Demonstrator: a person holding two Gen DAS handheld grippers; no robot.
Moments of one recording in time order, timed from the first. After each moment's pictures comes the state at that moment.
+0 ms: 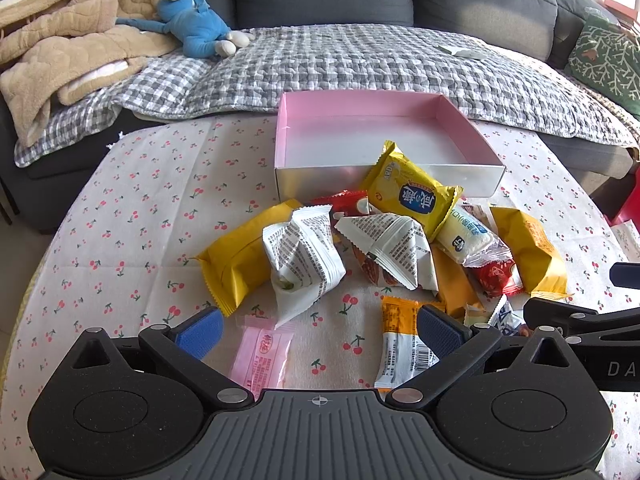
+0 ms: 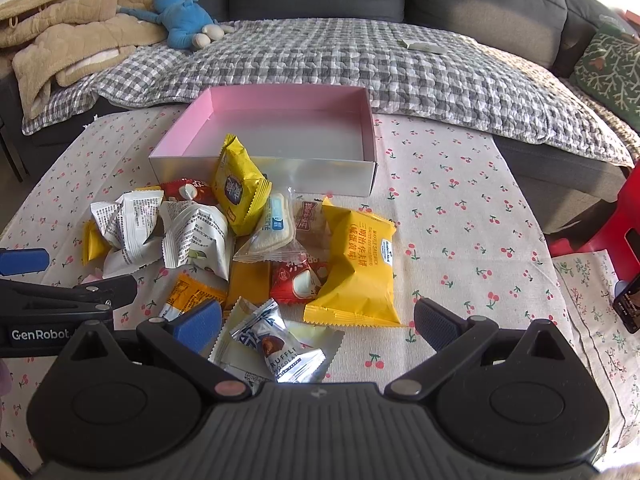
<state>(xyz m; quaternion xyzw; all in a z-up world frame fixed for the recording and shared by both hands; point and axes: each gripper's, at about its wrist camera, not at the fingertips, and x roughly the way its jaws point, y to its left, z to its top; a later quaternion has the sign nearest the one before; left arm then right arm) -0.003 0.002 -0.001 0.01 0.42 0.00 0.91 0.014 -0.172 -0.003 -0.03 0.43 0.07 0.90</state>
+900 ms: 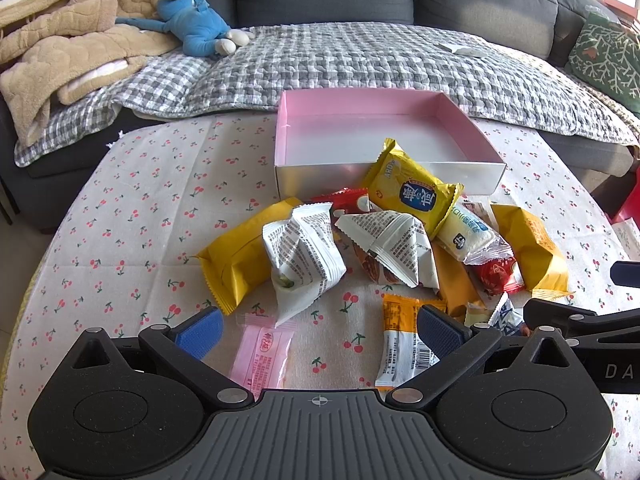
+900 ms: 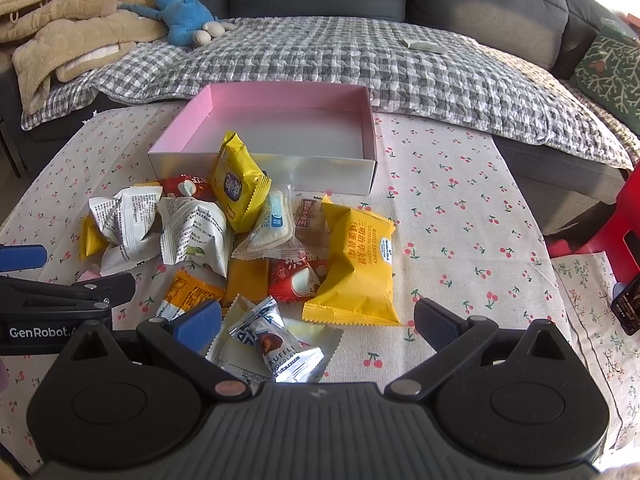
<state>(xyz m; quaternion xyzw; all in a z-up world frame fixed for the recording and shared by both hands) -0.003 0.002 -0.002 0.01 0.43 0.00 0.91 0.014 -0.173 -0.004 -0.03 0.43 0.07 0.90</state>
